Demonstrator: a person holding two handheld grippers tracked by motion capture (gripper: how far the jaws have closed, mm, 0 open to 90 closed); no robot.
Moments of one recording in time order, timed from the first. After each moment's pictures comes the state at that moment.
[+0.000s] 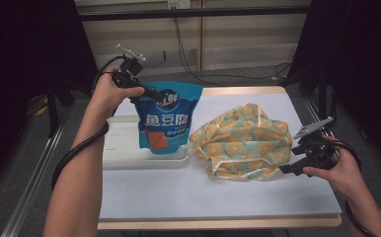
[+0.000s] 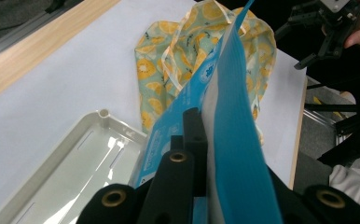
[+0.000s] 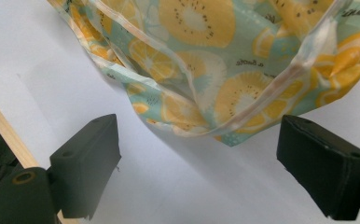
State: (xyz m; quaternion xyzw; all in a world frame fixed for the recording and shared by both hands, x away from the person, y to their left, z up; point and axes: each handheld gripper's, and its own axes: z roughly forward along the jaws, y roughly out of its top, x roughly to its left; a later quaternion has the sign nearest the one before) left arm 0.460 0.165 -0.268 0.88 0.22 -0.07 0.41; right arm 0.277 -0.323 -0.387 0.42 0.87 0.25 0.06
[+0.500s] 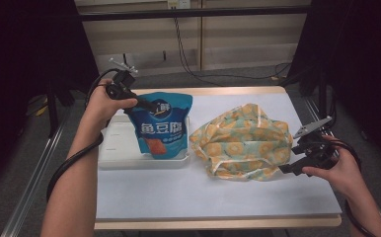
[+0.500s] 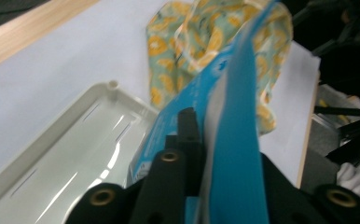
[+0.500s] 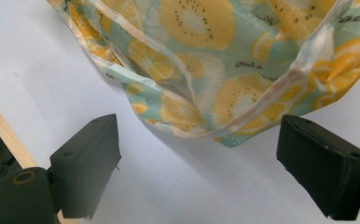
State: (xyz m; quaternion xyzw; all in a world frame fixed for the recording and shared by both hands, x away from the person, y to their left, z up) left arm 0.447 0.191 -0.291 0.88 0.26 -0.06 0.39; right arm 0.277 -0.321 -0.383 0.41 0.88 0.24 0.07
